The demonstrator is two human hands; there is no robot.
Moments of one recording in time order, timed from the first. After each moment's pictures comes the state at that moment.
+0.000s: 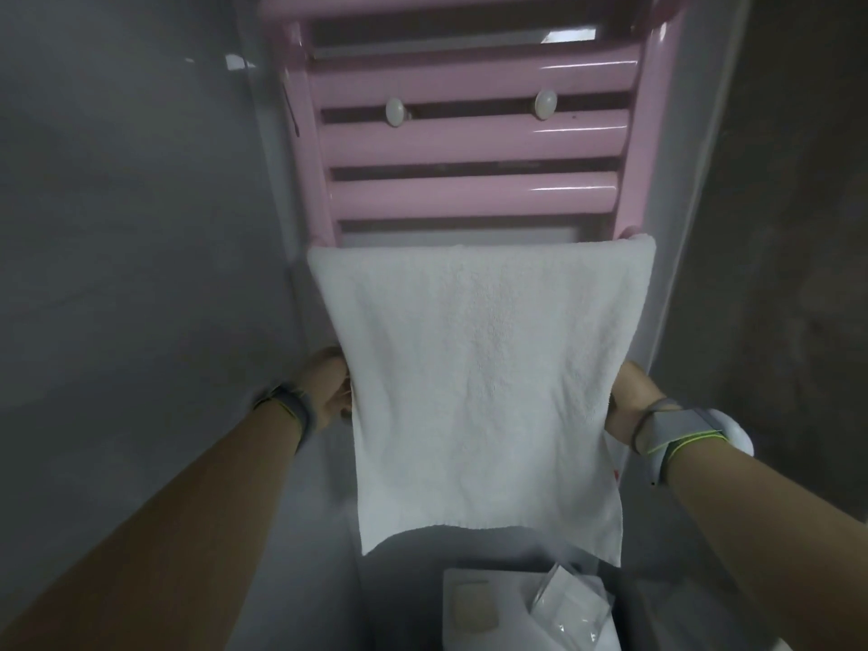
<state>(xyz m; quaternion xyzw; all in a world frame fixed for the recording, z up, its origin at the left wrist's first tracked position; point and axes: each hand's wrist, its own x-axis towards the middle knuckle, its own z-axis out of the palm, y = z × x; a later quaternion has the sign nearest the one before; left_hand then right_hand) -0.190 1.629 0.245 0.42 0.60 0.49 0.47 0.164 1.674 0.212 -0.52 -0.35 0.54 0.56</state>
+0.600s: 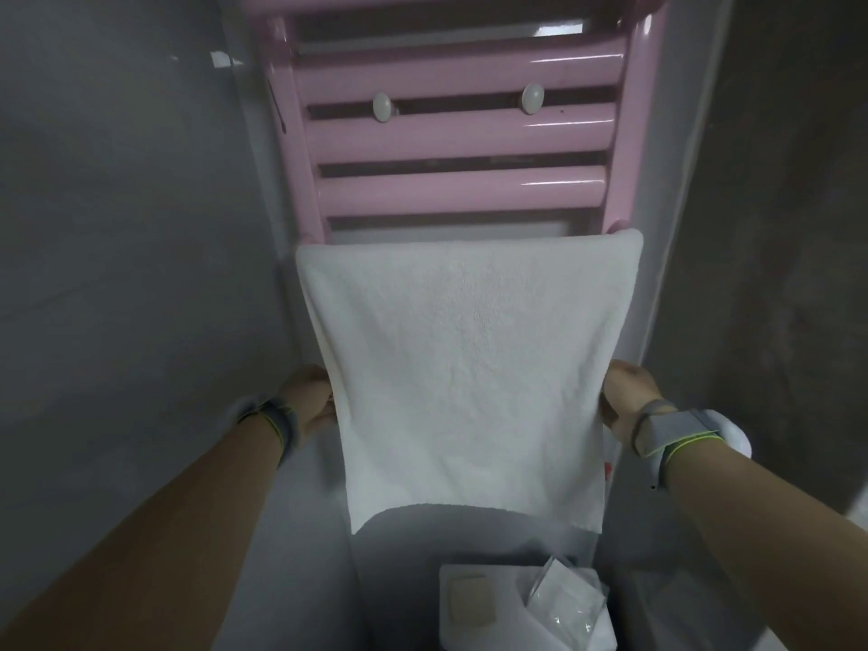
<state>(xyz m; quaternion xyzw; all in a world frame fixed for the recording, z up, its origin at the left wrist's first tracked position) -0.200 1.624 0.222 0.43 0.65 0.46 0.43 0.183 1.682 0.183 -0.60 -0.31 0.46 0.57</state>
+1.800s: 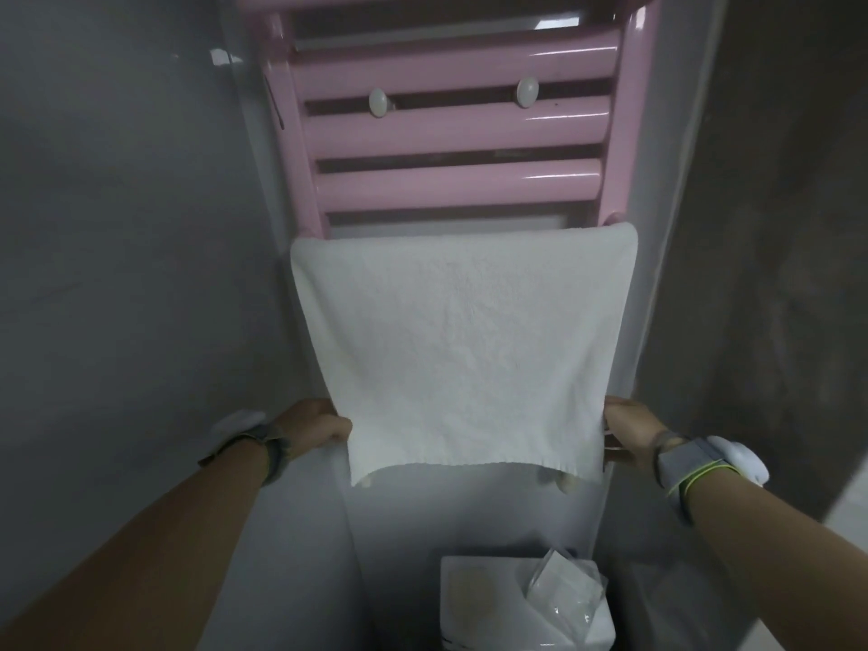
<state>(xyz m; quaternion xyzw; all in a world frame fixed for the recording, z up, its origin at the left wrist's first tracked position) -0.218 1.603 0.197 0.56 0.71 0.25 0.35 0.194 1.637 0.165 -0.64 -0.41 0.49 0.42</state>
